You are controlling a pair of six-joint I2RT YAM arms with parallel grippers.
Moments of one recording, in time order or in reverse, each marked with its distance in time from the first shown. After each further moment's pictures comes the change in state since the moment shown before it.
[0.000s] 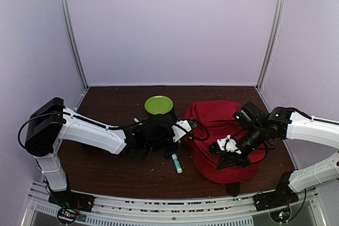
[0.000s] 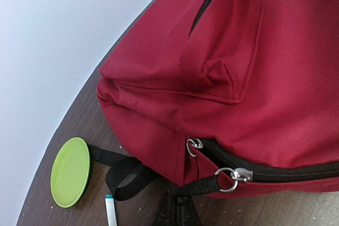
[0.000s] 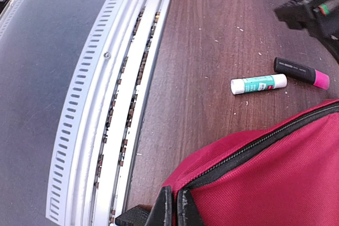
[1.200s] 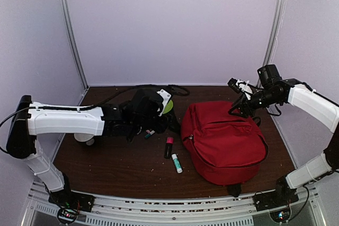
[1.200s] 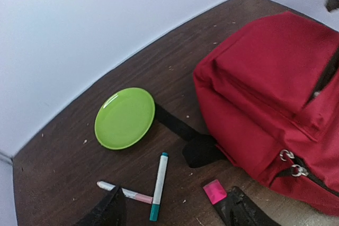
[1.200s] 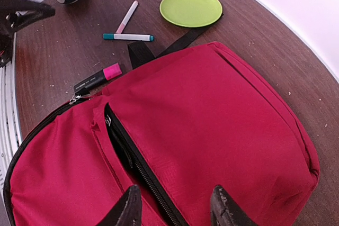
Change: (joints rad) left arm 0.045 -0.201 0.153 -0.453 -0.222 -0.373; right arm -0.571 0.189 0.304 0.097 0.026 0.224
